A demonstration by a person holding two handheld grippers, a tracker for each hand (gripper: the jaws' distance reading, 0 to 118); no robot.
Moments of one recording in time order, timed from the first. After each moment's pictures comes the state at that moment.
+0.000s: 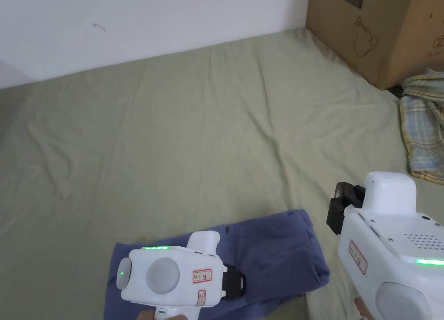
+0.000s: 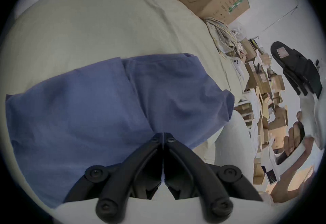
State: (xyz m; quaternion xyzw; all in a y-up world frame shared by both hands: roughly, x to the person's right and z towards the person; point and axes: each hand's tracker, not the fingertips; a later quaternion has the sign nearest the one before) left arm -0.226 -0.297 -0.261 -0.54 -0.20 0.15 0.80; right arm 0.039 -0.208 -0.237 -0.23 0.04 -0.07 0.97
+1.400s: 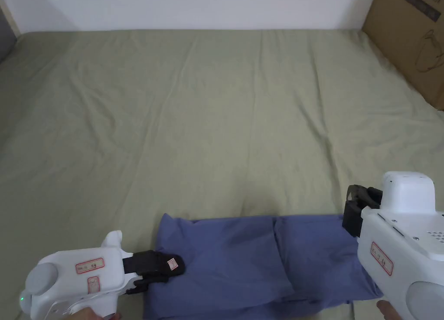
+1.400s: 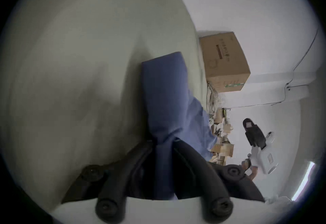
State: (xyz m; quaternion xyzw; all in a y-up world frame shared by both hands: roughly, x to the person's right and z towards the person) left arm -0.476 -0.381 -0.205 -0.43 -0.15 0.50 0.73; right arm -0.055 -0.200 -0.251 -0.27 0.10 0.03 0.96
